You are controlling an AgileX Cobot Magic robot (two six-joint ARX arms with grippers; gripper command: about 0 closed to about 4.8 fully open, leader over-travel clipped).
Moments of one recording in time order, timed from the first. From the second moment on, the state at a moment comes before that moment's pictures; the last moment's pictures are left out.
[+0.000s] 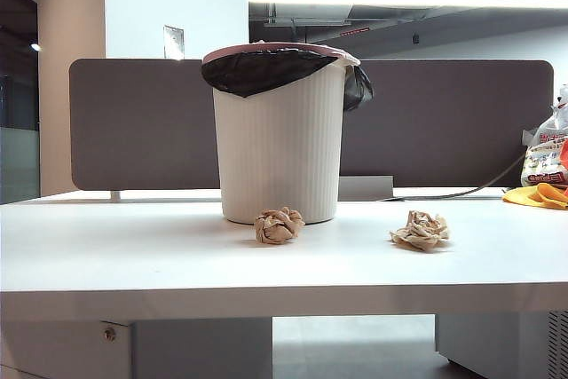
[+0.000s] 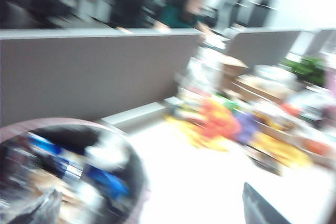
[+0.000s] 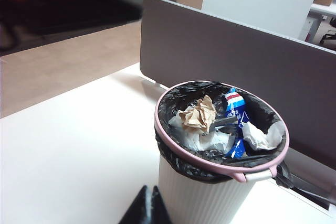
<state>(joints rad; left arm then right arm) -0.34 1.64 1.97 -0.38 0.48 -0.24 0.54 1.20 1.53 -0.42 -0.13 -0.10</state>
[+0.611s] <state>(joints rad) -0.50 1.61 1.85 -0.90 0.33 0.05 0.55 1.02 1.29 -0.55 -0.18 -0.04</state>
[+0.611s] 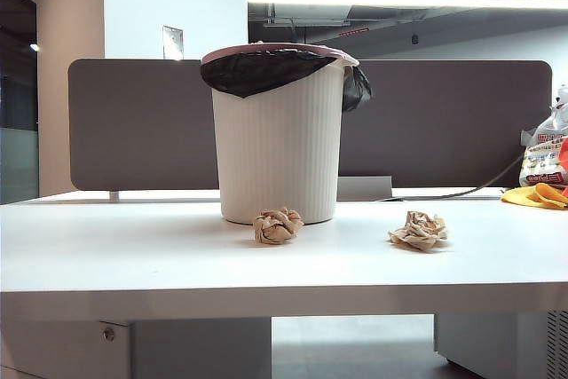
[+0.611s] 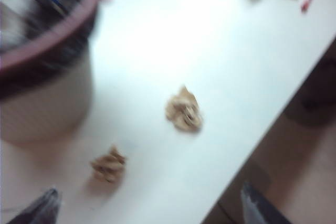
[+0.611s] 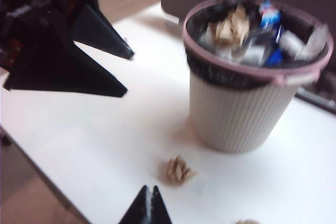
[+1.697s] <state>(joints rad) -0.56 1.90 1.15 0.06 0.09 -0.17 0.55 1.02 1.16 -0.55 -0.21 0.00</state>
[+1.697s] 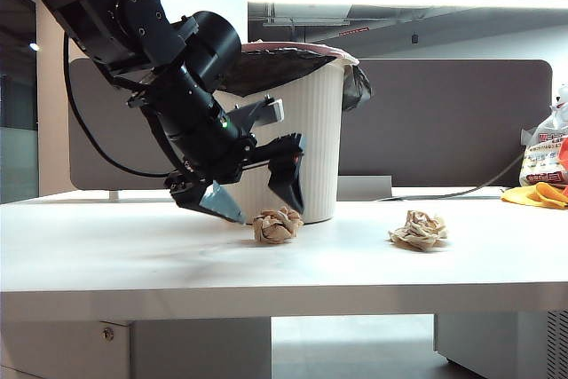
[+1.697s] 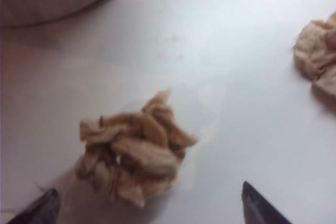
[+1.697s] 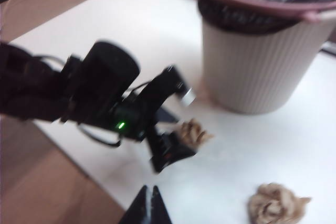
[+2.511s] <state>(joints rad) -0.56 2.02 1.16 0.22 0.07 -0.32 0.55 1.02 1.11 -0.57 -0.28 0.05</state>
